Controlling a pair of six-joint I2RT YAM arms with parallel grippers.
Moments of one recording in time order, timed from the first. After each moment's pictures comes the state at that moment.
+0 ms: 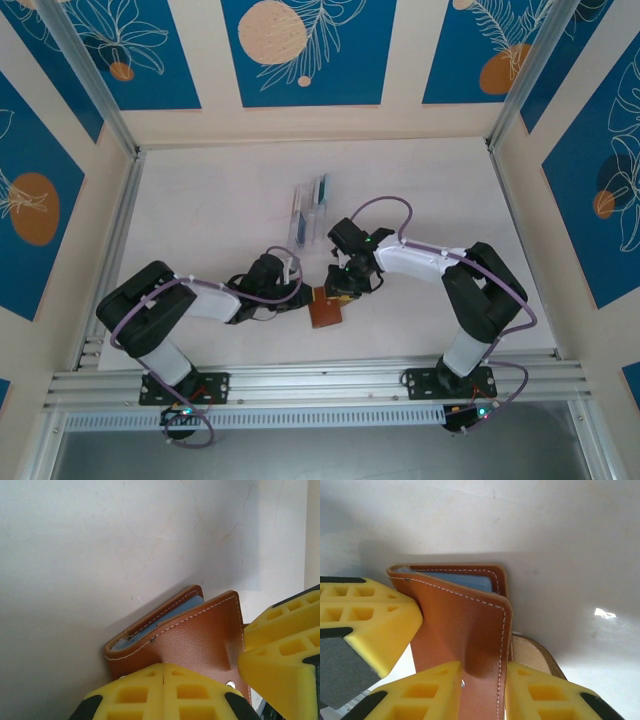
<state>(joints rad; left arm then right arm) -0.76 1.63 0.47 0.45 0.39 -0.94 0.73 1.68 1.01 -0.68 -0.35 0.69</state>
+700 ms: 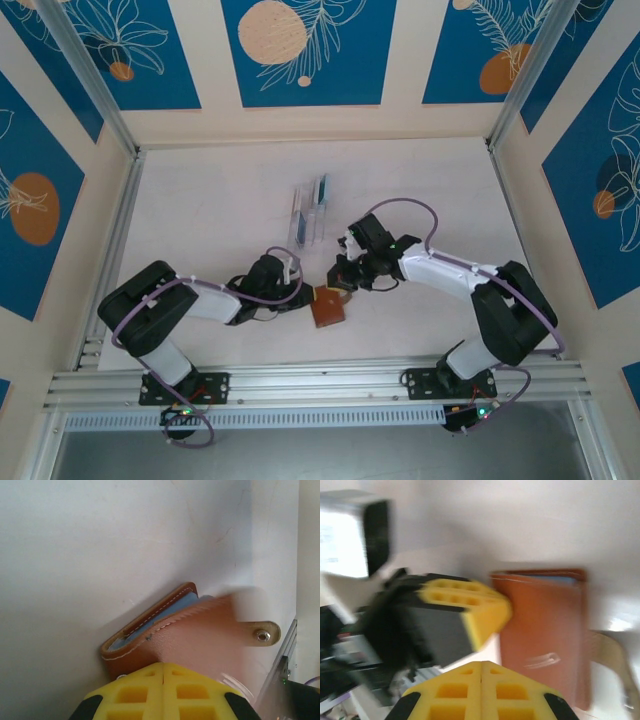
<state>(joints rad) -0.77 1.63 0.47 0.48 0.39 -0.96 0.64 1.48 0.86 -0.42 -0.56 0.77</state>
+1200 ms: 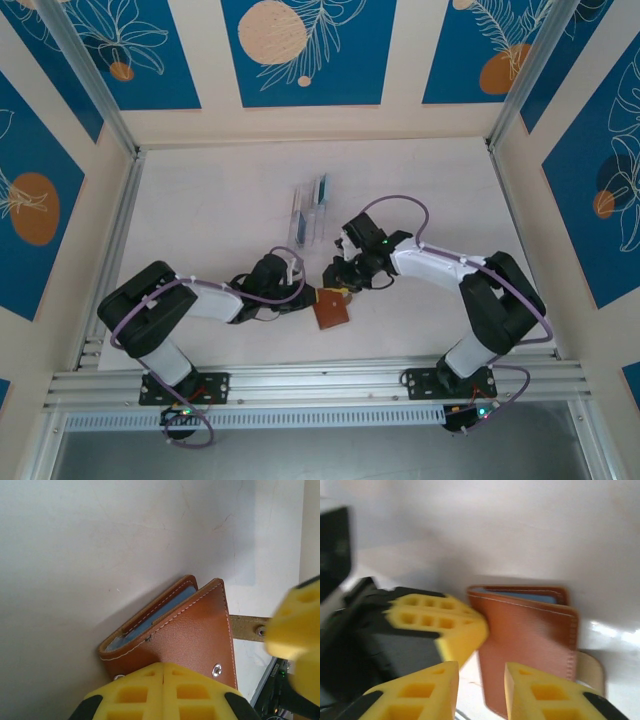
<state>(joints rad) -0.78 1.63 0.49 0.43 0.40 -0.96 0.65 1.59 0.92 -0.52 -0.49 0.69</state>
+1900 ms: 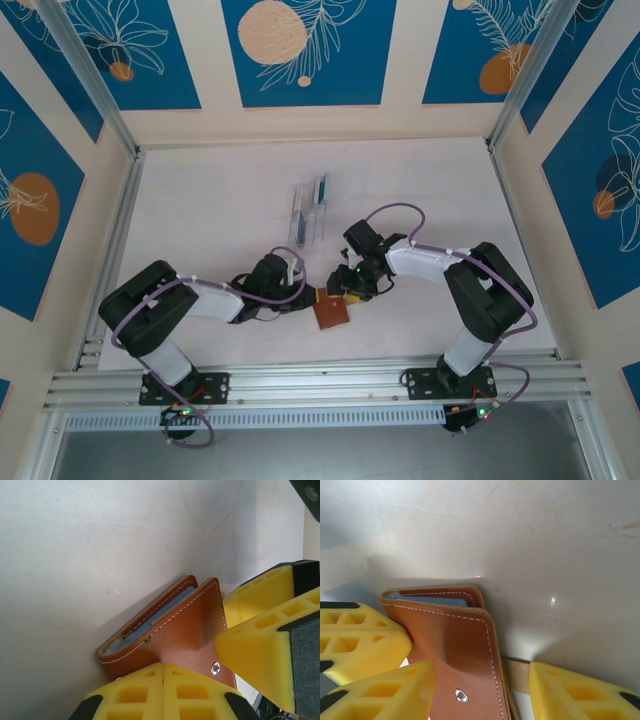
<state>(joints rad) -0.78 1.64 0.49 0.43 0.40 -0.94 0.63 1.66 0.89 -0.54 -0.44 0.67</state>
